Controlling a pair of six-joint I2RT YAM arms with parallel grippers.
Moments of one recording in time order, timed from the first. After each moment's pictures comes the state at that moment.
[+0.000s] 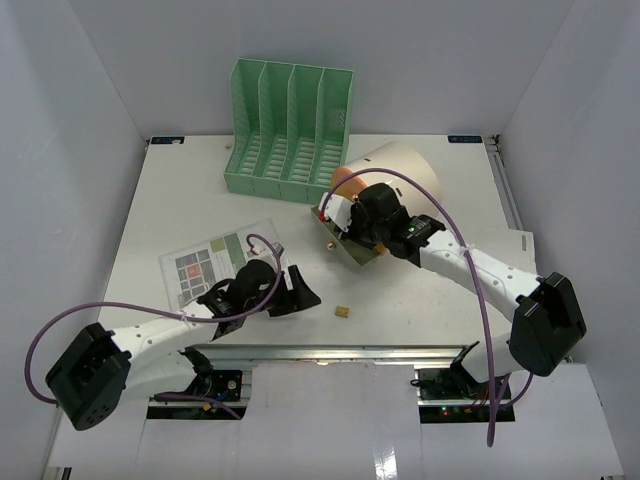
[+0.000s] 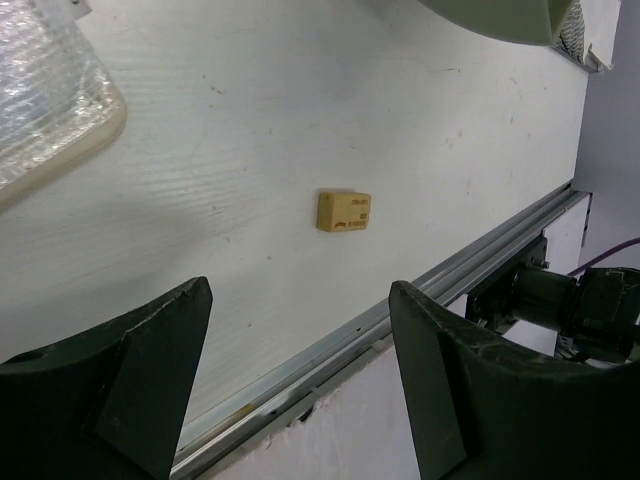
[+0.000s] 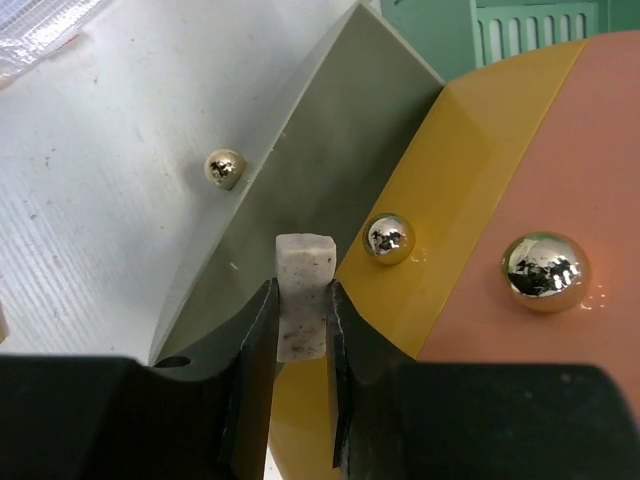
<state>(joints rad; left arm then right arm) -0.78 1.08 0.40 0.06 0.12 -0.92 0.74 1.44 1.11 -0.37 -0.04 -0.63</state>
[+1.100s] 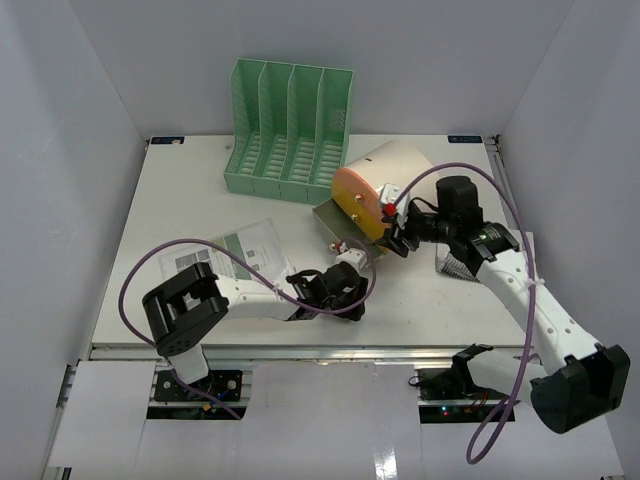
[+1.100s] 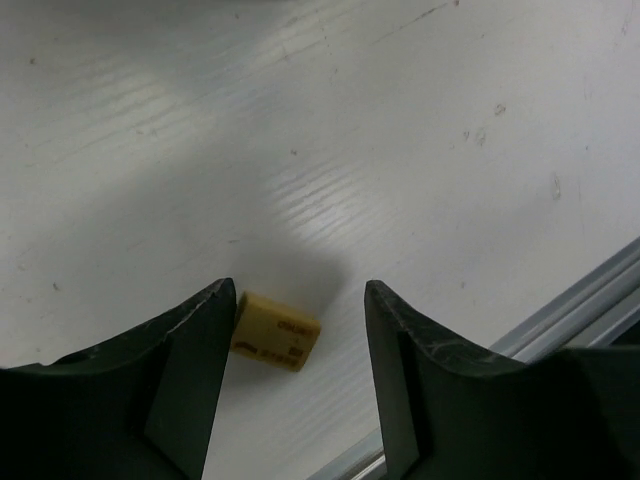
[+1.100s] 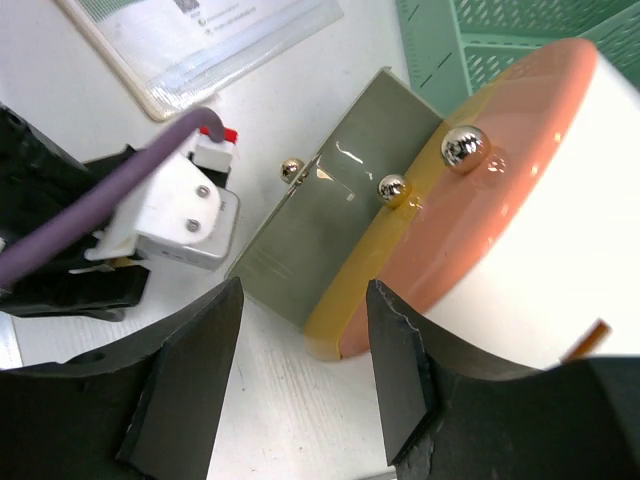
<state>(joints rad) -1.12 1.72 0.91 -0.01 -0.16 -0.64 0.40 1.08 1.01 -0.50 -0.66 -0.68</state>
